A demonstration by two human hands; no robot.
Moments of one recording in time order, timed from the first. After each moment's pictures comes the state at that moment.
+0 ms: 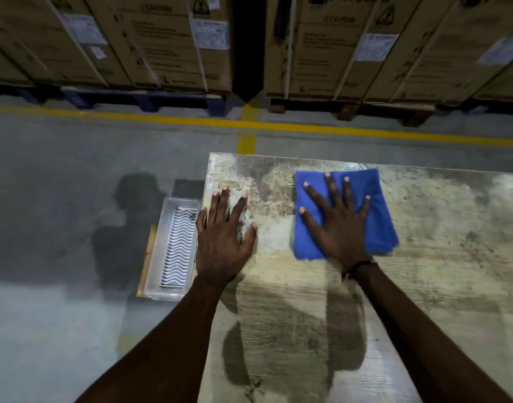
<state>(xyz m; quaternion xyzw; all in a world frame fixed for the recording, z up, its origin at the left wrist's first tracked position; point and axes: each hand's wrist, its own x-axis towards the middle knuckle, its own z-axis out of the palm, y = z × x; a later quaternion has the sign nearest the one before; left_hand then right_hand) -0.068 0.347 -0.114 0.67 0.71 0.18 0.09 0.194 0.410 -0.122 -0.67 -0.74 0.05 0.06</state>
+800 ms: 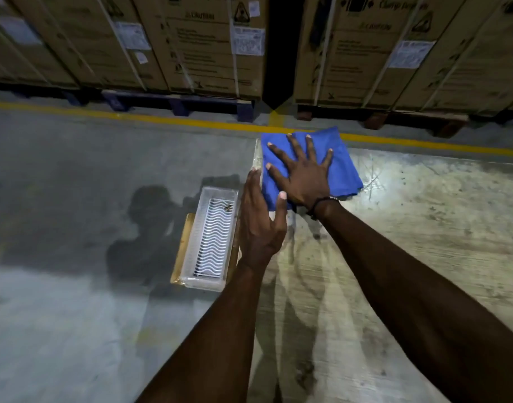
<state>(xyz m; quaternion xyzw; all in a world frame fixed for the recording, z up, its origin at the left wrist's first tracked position) -0.076 0.341 -0.109 0.53 0.67 0.48 0.21 0.023 0.473 -0.125 -0.59 -0.80 0.07 0.06</state>
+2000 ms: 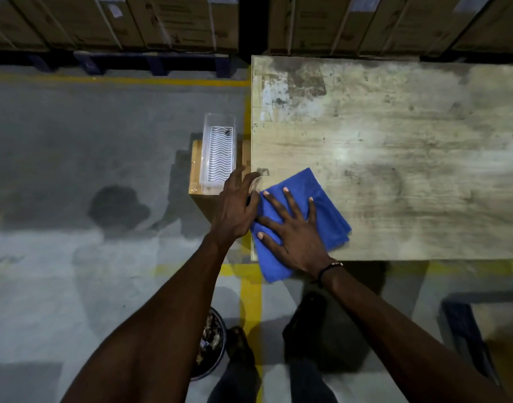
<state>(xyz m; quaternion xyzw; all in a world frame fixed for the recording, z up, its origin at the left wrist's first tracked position) -0.165 0.081 -0.099 0.69 0.61 0.29 0.27 0.026 0.030 -0.115 -0.51 -0.85 0.05 0.05</state>
